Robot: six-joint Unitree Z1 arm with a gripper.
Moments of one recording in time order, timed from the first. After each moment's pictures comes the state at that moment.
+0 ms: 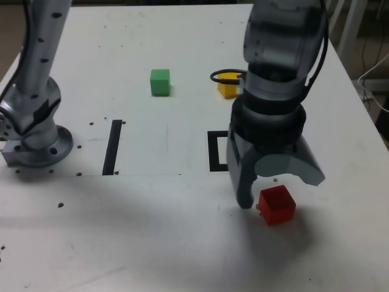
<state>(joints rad) -0.38 2.13 -1.74 1.20 -0.03 -0.49</state>
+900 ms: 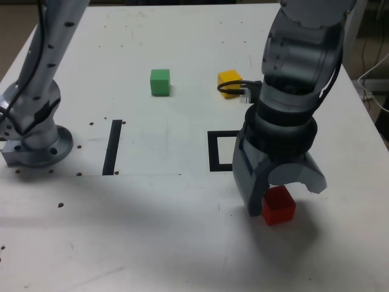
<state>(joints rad) -0.37 2.20 -1.80 1.23 -0.05 -0.57</state>
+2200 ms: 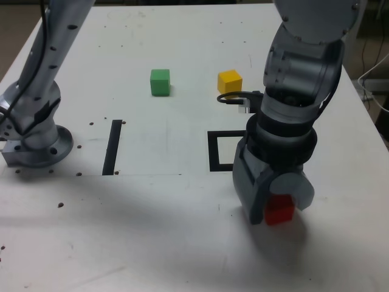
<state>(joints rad) -0.37 2.22 -1.77 1.19 -0.06 -0.60</state>
